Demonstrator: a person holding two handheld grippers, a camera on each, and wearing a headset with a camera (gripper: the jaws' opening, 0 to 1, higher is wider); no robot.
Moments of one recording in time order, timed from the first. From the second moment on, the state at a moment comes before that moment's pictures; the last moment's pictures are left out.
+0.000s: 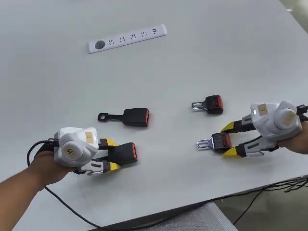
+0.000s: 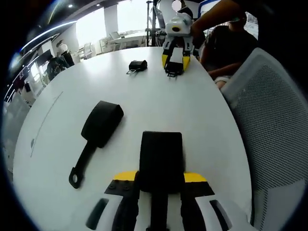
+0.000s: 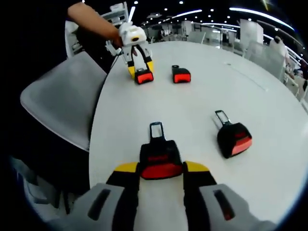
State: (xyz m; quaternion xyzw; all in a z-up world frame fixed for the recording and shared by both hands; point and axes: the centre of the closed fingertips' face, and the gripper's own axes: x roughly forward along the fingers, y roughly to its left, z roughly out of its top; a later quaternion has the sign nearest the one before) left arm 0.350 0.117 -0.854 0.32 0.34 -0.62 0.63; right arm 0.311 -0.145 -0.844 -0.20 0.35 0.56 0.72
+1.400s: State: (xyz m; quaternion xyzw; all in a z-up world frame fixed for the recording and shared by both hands) left arm 0.352 0.120 -0.855 0.35 0.35 -0.63 0.60; right arm 0.332 -0.071 -0.839 -0.14 0.28 0.62 0.72
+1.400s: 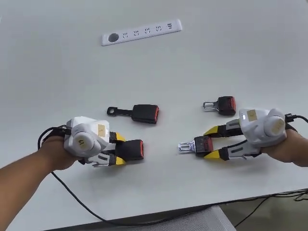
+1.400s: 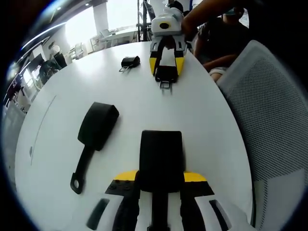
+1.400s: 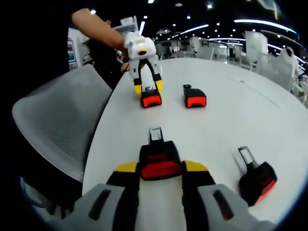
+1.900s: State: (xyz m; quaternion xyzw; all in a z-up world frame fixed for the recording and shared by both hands) left arm 0.352 0.120 -0.855 0.35 0.35 -0.63 0.60; right arm 0.338 -0.018 -0.844 -0.13 0.27 0.63 0.71
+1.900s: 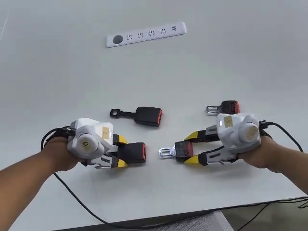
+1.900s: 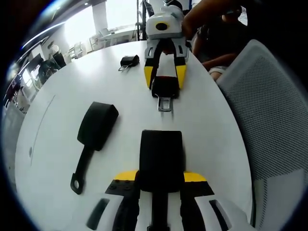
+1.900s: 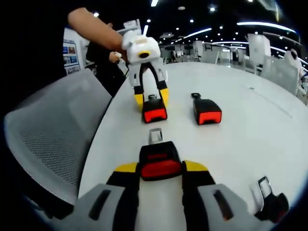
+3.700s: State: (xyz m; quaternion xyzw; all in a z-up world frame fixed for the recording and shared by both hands) left arm 0.349 0.117 -0.858 0.38 0.36 -0.63 0.57; right arm 0.339 0.052 -0.853 -0.15 0.28 0.61 0.73
